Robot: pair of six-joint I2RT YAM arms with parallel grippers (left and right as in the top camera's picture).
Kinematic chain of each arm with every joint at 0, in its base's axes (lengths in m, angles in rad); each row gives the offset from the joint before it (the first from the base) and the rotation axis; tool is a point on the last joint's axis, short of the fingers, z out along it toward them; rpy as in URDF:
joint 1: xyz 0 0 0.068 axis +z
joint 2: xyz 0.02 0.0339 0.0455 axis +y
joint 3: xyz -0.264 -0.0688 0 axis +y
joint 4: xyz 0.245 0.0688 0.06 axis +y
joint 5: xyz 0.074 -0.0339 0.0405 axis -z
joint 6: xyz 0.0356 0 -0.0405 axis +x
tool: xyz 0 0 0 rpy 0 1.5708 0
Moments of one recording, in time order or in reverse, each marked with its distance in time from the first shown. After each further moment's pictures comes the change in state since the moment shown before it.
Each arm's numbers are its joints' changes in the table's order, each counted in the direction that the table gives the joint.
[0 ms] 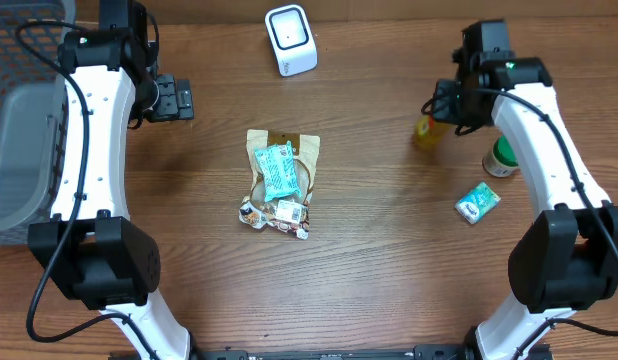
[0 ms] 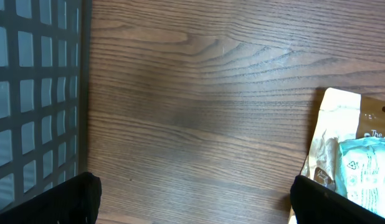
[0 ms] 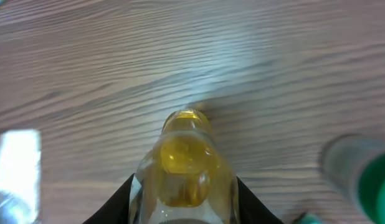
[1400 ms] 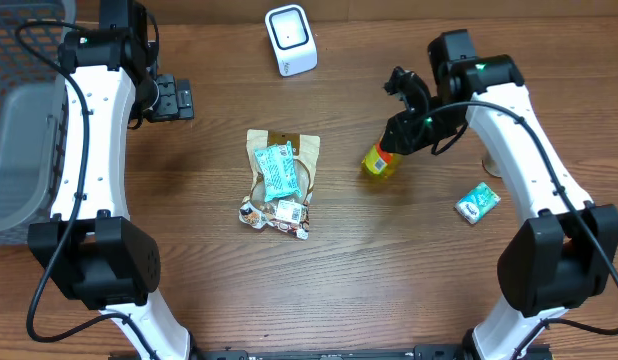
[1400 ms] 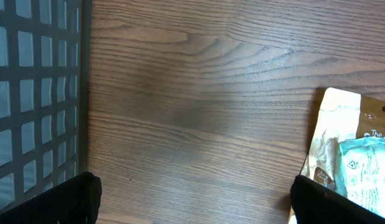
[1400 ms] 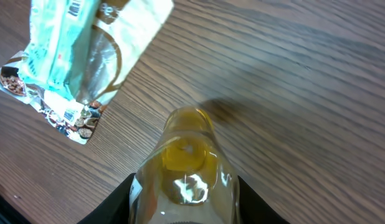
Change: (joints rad) left arm 0.000 0.000 0.000 0.000 0.000 0.000; right arm 0.138 0.000 -0.013 0.196 -0.311 -0.499
